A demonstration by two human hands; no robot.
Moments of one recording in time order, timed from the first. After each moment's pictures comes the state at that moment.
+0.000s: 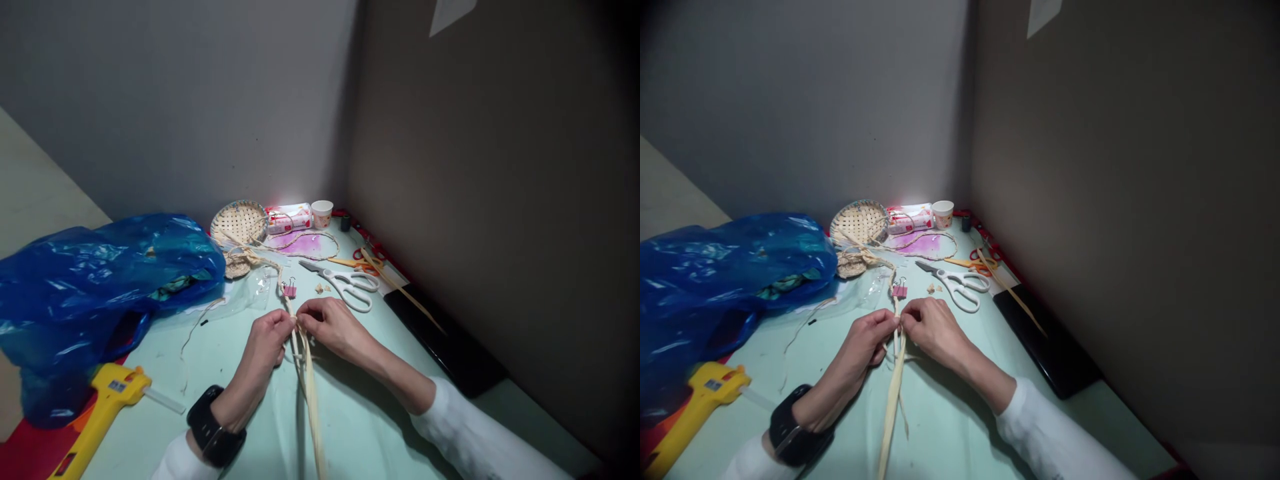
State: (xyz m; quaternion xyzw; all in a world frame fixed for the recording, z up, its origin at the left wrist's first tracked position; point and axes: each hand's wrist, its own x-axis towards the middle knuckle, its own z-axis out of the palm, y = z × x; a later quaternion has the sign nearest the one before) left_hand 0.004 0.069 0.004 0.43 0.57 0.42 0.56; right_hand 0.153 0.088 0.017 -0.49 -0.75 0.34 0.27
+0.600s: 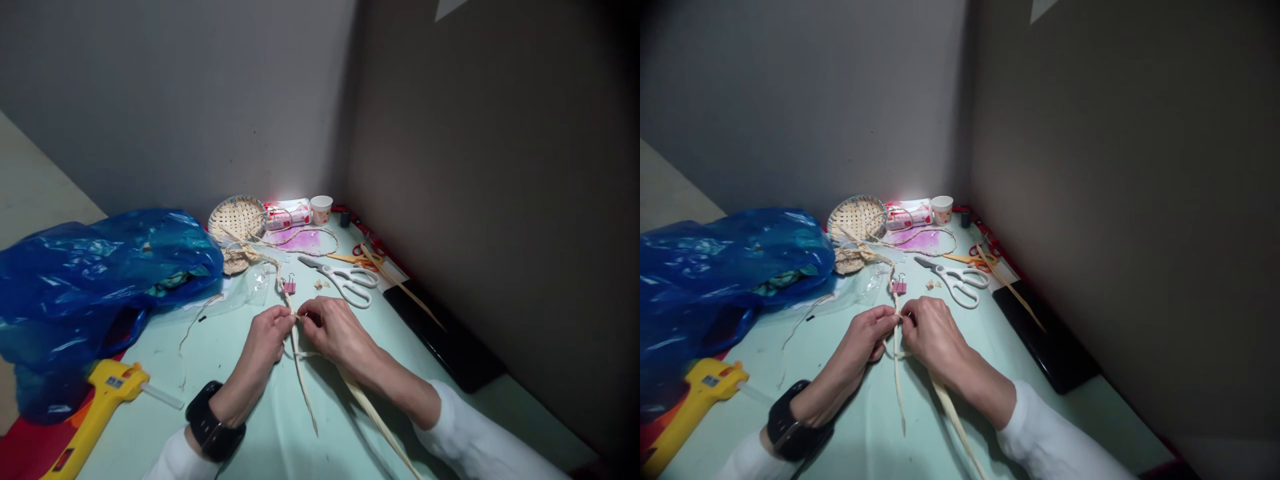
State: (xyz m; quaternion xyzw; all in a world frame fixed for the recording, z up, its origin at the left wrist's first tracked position) left_hand 0.006 0.069 0.006 0.45 0.56 0.41 0.56; right_hand 0.149 0.074 0.026 -0.52 -0.77 0.28 0.24
